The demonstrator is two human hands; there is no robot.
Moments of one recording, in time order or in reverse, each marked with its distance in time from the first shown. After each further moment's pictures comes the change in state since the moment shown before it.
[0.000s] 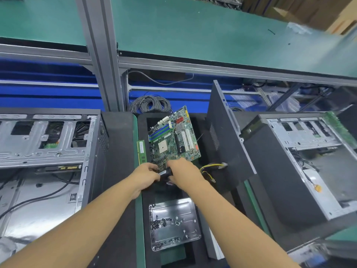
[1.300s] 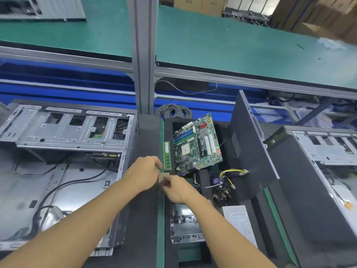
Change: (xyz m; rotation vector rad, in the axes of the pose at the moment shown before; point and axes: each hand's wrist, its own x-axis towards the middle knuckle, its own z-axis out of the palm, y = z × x) left_hand -0.069 -0.011 -0.067 0.594 0.244 0.287; right_hand -0.014 -0.073 0.042 0.469 -0.192 -0.046
